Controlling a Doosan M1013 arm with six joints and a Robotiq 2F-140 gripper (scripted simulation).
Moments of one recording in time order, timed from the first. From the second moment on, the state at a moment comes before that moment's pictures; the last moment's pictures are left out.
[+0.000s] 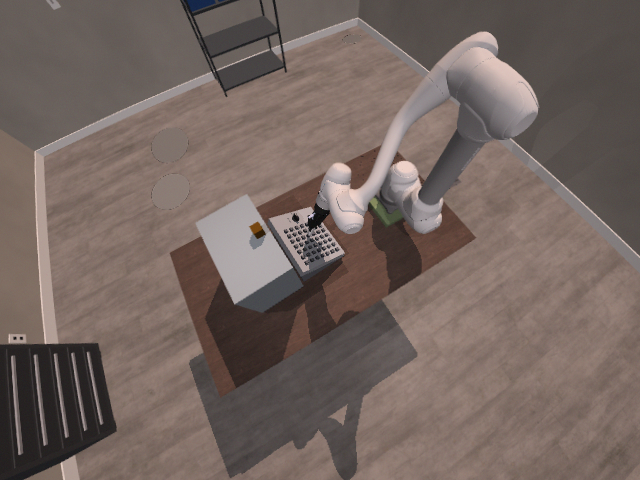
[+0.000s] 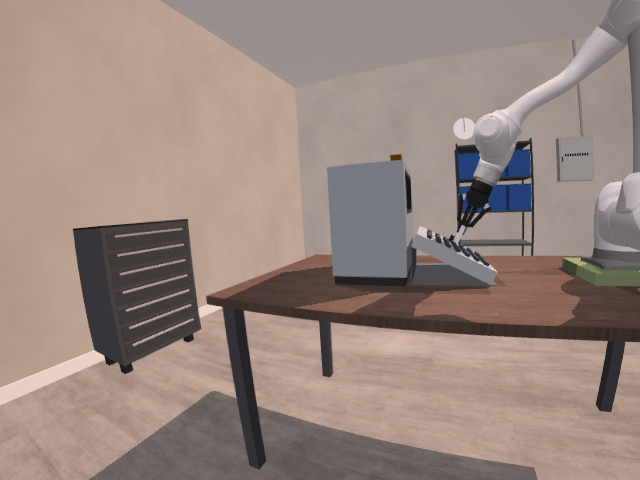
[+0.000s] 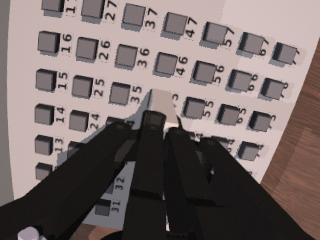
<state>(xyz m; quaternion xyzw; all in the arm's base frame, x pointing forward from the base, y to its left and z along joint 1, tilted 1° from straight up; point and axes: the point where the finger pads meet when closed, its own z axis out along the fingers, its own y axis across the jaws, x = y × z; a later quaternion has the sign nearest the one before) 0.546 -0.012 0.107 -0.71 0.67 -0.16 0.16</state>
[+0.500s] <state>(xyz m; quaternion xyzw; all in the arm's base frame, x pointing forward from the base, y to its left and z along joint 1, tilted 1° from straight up) 0.549 -0.012 0.101 -0.71 0.67 -0.16 0.16</state>
